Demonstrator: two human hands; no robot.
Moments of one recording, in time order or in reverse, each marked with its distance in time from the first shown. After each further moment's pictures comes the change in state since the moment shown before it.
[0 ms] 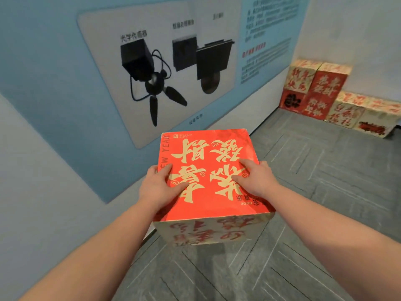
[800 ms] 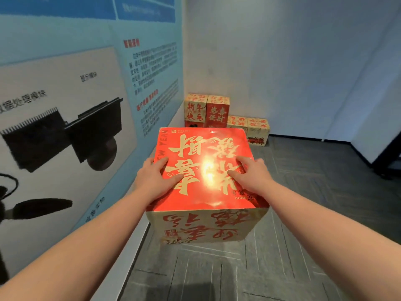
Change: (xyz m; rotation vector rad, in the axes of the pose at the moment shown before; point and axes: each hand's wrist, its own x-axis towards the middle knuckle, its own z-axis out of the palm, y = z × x) left_hand 0.335 0.302 0.040 -0.022 -0.219 0.550; right_hand 0.190 0.077 -0.231 0.032 0.408 0.415
